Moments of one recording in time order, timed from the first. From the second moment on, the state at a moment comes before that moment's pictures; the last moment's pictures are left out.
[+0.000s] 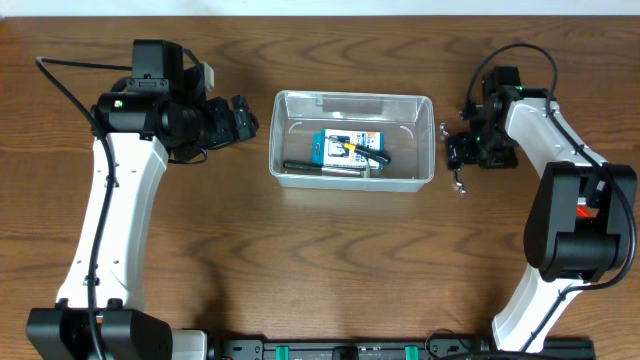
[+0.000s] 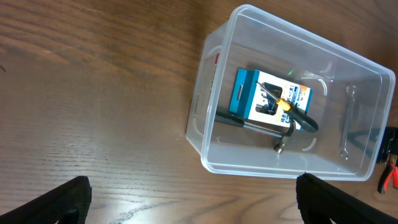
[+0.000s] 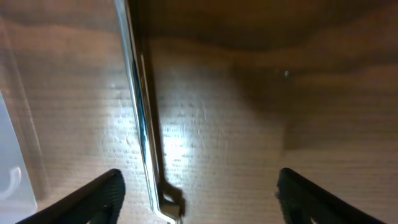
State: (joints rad) left arm -0.03 1.56 1.48 -1.07 0.32 -0.31; right arm -0.03 2.02 1.42 -0.93 -0.03 -0.05
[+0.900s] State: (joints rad) left arm -0.03 1.56 1.48 -1.07 0.32 -0.31; right arm 0.01 2.02 1.42 -0.81 -0.09 -0.07
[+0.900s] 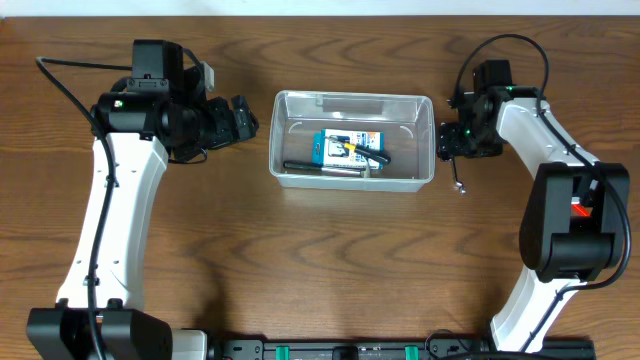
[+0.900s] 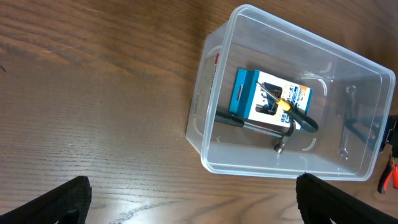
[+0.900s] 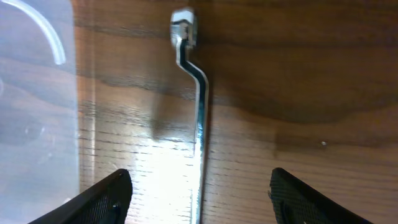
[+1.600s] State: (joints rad) left arm -0.03 1.56 1.48 -1.07 0.32 -0.31; right arm 0.01 2.00 1.29 -0.71 -0.10 -0.08
